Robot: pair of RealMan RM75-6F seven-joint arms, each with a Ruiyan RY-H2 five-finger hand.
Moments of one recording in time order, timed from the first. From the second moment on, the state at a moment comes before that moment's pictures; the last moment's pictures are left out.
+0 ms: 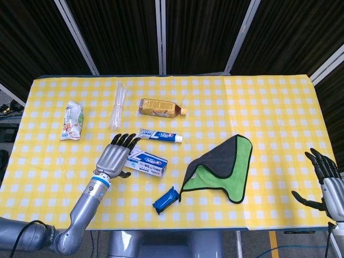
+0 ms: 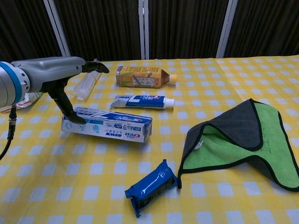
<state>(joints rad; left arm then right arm) -0.85 -1.44 -0.09 -1.98 0.71 1.29 0.71 0.06 -0.98 0.05 -1.68 -1.56 1.51 0.32</state>
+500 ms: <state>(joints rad) -0.57 -1.43 0.13 -1.86 1.22 1.56 0.53 0.07 -1.01 0.05 -1.68 -1.56 1.49 0.23</state>
